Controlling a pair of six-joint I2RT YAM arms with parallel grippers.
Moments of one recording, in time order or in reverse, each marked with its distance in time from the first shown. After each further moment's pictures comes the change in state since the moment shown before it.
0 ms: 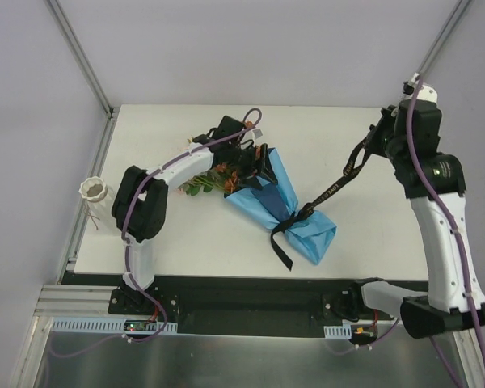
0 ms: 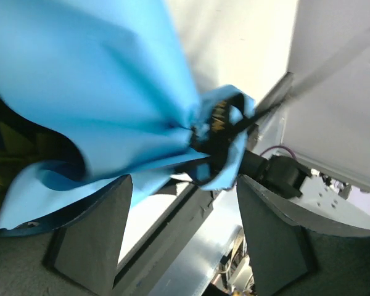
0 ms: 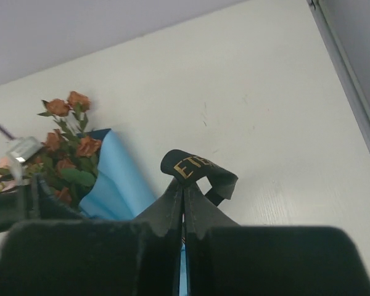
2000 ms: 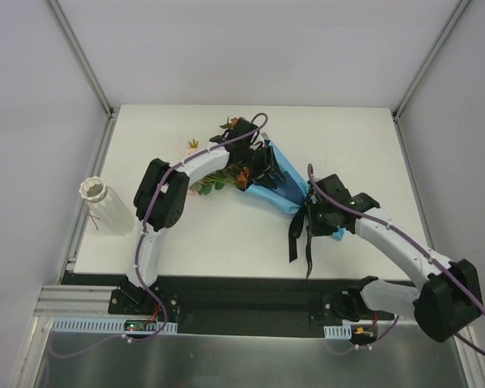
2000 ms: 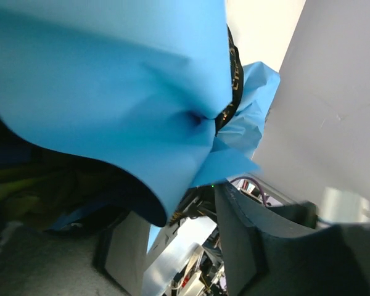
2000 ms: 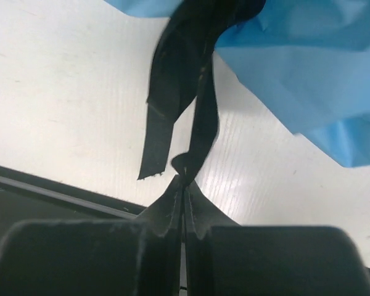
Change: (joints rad) left arm -0.038 0.170 0.169 0.047 -0.006 -0.232; right arm 0.281 0.084 -0.844 0.113 -0.344 0.040
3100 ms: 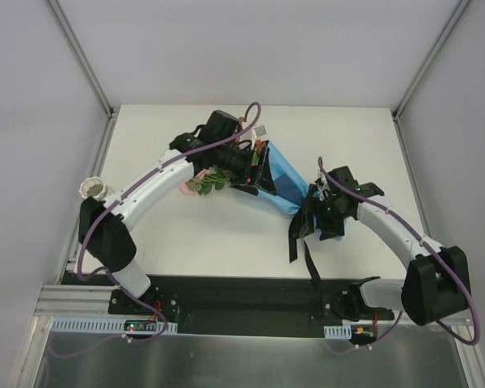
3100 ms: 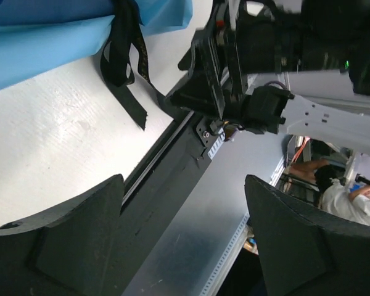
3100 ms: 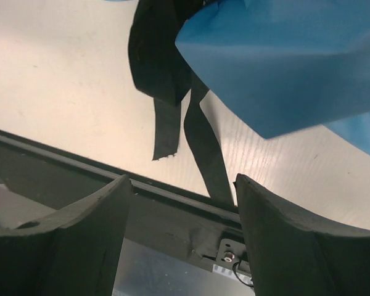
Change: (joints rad) left arm -0.037 -0.578 -0.180 -0.314 0.000 0.403; right arm -0.206 0.040 0.070 -0.114 -0.246 -0.051
